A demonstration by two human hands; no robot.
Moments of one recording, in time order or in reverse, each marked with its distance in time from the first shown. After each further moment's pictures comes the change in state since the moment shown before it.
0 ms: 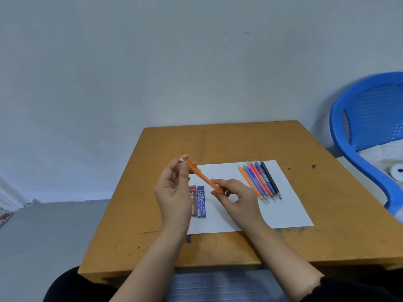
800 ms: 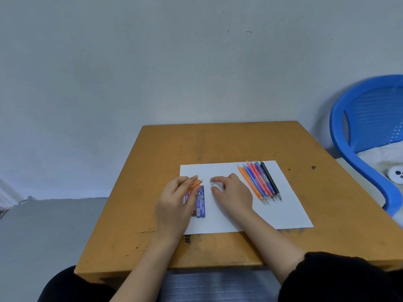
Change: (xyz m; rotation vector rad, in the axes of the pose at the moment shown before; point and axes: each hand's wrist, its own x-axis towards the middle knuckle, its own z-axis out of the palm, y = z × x) left_hand 0.010 -0.067 -0.035 0.750 -0.171 0.617; right_hand 0.029 0.010 0.019 -0.486 -0.227 0.461
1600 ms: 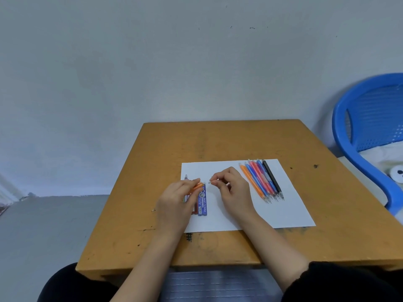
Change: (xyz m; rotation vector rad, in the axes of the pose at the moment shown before) left_hand -0.002 -0.004 -0.001 0.014 -0.090 -0.027; right_hand -0.011 -0.001 0.001 0.524 0.205 -0.353
